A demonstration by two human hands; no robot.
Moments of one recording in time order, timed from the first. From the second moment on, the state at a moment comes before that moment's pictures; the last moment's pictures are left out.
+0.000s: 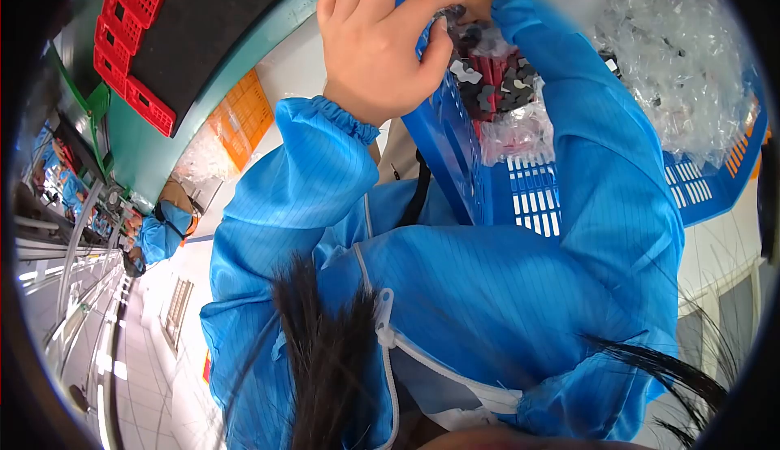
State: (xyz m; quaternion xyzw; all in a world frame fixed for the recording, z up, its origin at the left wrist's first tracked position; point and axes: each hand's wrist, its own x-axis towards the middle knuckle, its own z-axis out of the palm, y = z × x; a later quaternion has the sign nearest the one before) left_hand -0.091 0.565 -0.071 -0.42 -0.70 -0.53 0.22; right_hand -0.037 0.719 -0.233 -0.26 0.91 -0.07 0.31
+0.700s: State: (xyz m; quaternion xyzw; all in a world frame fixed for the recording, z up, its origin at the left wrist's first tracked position) left_hand -0.079 0.555 0.013 -0.37 -0.88 -0.29 -0.06; right_hand -0.003 0.746 -0.218 -0.08 0.97 -0.25 0.03
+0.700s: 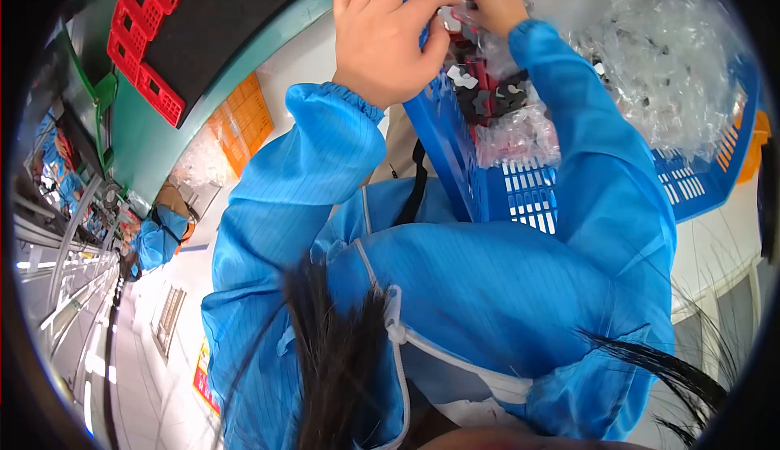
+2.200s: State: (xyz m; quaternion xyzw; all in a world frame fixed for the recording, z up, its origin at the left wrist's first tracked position) left_hand -0.087 0.646 -0.002 0.00 -0.21 -0.49 -0.85; right_hand 0.096 0.745 0.070 0.52 0.47 -0.57 -0.43
